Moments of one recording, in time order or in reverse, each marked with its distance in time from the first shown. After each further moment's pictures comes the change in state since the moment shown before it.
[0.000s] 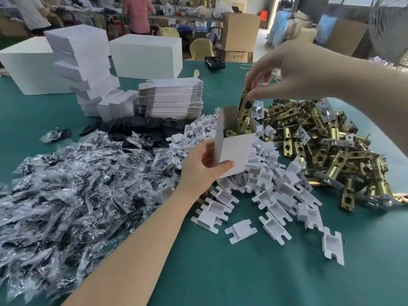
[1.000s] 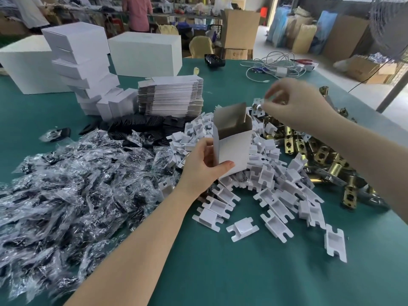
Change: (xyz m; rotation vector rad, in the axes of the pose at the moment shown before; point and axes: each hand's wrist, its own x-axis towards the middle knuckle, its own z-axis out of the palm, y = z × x) left_hand 0.001 -0.004 -0.002 -0.032 -0.027 -0.056; right_hand -0.021 0.026 0.069 0.234 0.243 0.431
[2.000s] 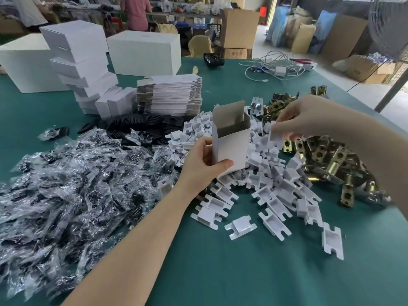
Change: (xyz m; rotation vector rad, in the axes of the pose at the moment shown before) left_hand 0.000 -0.001 0.001 -0.019 -0.003 -0.032; right_hand -0.015 0.012 -0.019 -0.074 -0.333 0.258
